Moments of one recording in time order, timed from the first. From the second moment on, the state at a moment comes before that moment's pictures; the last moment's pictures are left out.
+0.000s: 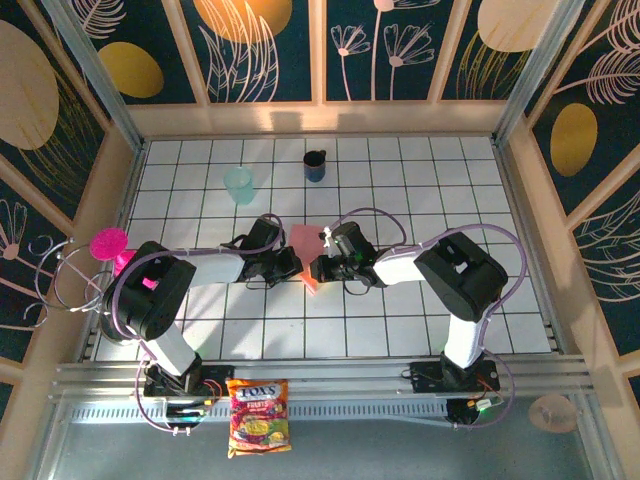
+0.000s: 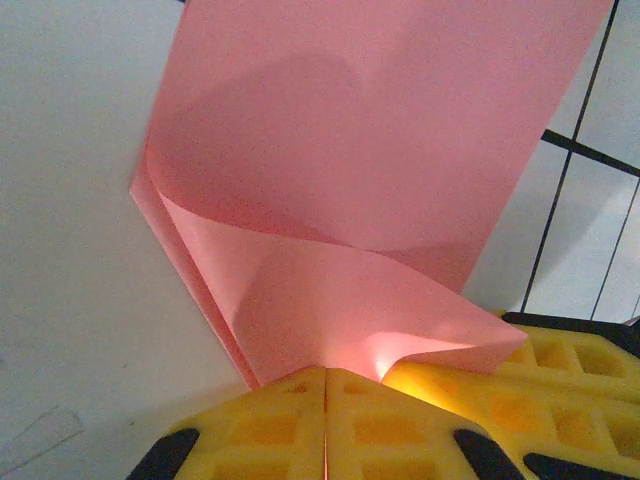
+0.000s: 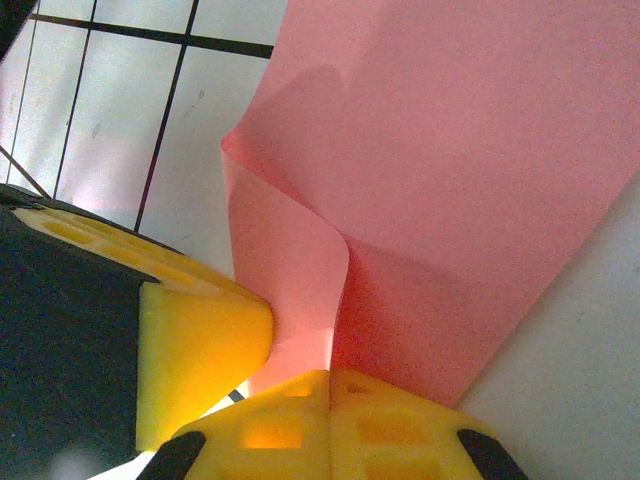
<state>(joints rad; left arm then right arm) -0.57 1.69 0.73 -0.02 0.38 -0.97 0.76 1.84 0.79 0.27 -0.38 0.60</state>
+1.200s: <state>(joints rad) -0.59 1.72 0.65 0.22 0.34 -1.16 0.69 1.60 0.76 0.15 -0.40 0.82</state>
